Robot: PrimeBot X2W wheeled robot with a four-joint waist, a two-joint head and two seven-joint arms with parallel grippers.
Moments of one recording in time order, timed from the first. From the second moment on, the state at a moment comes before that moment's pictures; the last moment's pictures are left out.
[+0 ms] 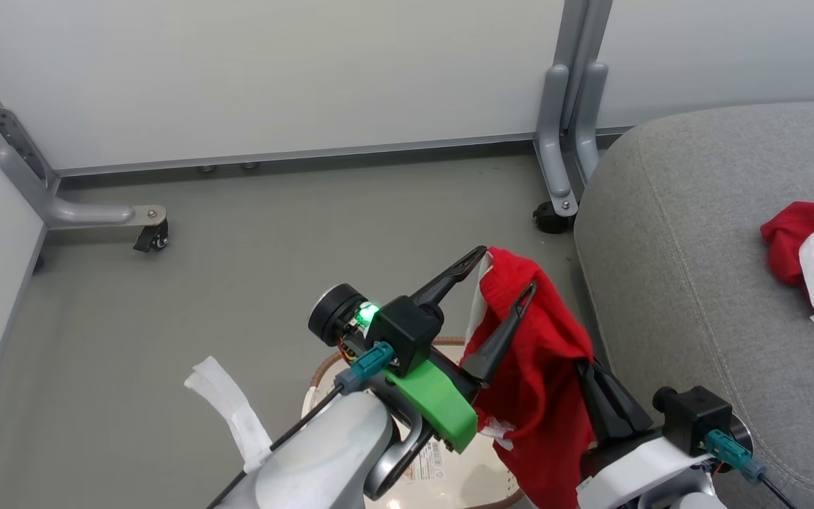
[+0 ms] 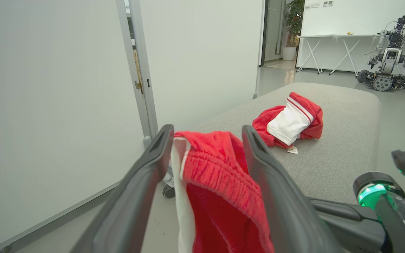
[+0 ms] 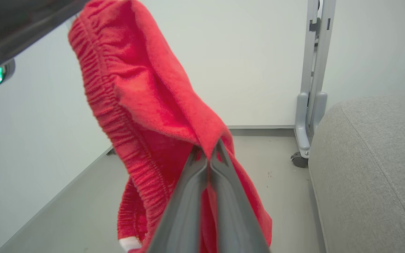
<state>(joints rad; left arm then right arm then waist) -0.53 0.07 -0.88 0.36 -0.47 -0.05 -0.26 0.00 -0.11 0.26 0.17 0.26 0.13 -0.26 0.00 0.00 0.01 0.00</state>
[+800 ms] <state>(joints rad) -0.52 0.06 -0.87 0.37 -0.46 -0.06 -0.26 0.00 -0.11 0.27 0.17 0.26 0.13 -0.26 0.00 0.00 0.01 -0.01</state>
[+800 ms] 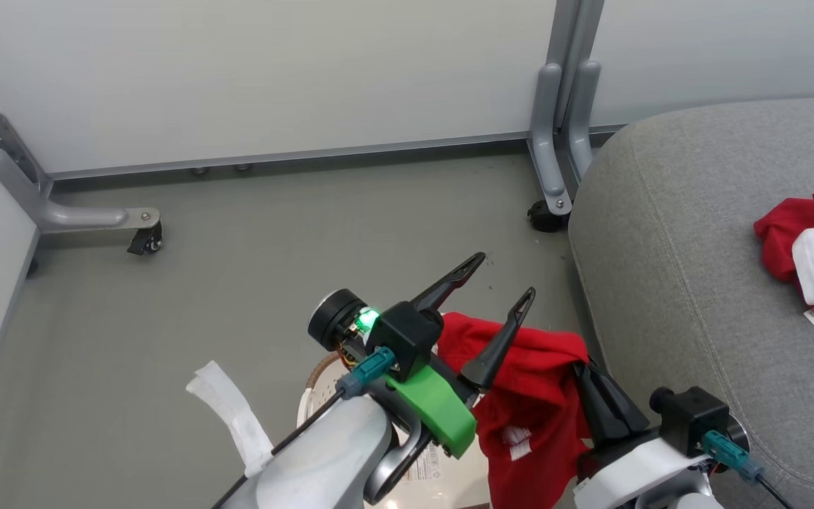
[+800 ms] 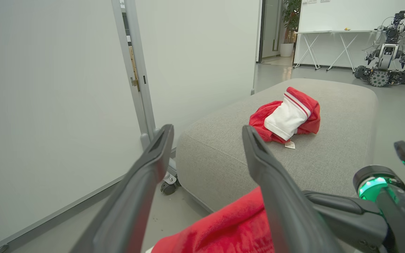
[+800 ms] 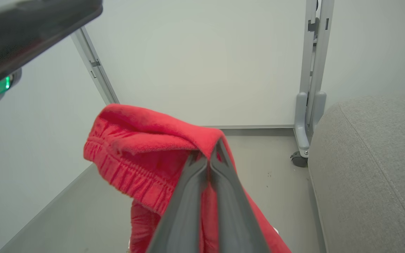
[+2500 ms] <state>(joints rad) -0.16 0.12 -0.62 0.19 -0.25 -0.05 -0.26 -0.13 -0.21 -0.18 -0.07 0.15 0.13 -0.26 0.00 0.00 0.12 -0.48</state>
